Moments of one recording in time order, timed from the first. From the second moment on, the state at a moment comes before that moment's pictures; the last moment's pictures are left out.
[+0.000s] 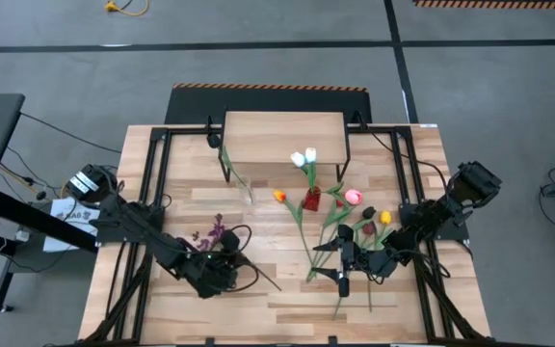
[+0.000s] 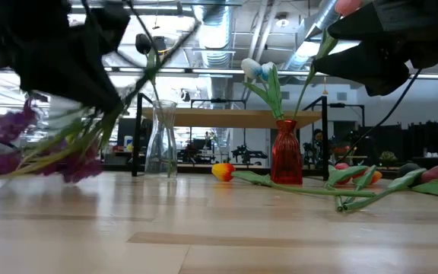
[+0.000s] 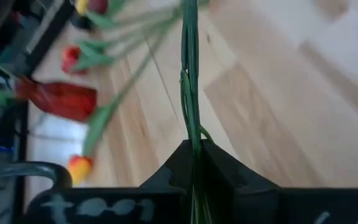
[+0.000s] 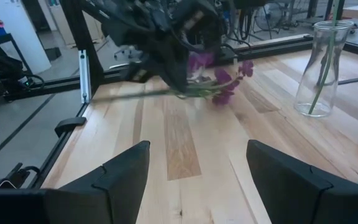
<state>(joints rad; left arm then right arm) -0.66 1.56 0.79 -0.11 -0.65 0.21 0.69 1.58 0.47 0.85 0.71 0.29</state>
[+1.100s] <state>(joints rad) -0.84 1.56 0.93 -0.11 -0.79 1.02 0.69 1.58 0.47 0.85 0.71 0.29</state>
